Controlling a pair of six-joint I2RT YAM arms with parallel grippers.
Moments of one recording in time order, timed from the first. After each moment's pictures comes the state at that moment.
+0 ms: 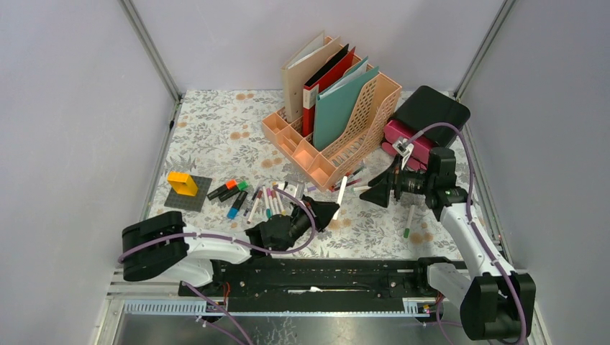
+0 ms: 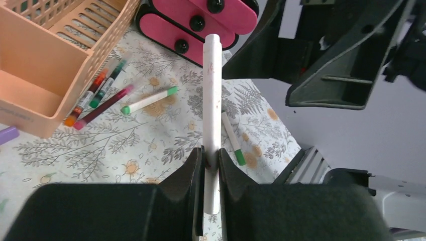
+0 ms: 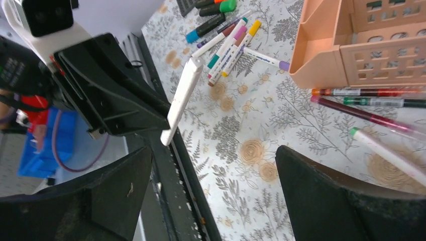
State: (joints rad) left arm -1.25 1.33 0.40 0.92 -0.46 -0.64; right arm 0.05 1.00 0.66 -0.27 -1.13 0.02
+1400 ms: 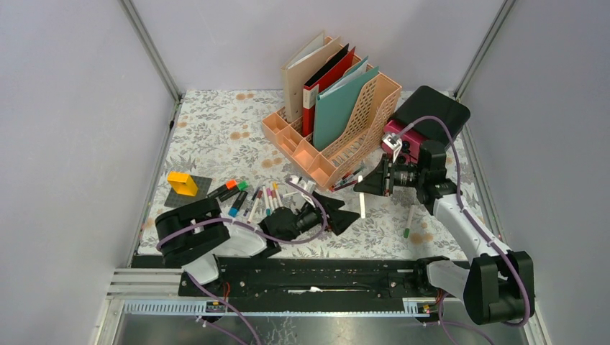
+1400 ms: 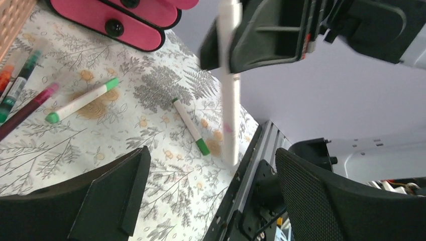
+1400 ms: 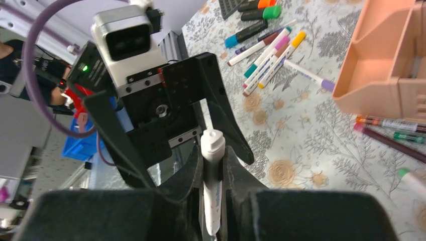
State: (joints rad) left arm -1.17 1.62 0.45 1.29 -0.15 -0.69; right arm 0.14 1.12 0.61 0.11 -1.23 0.34
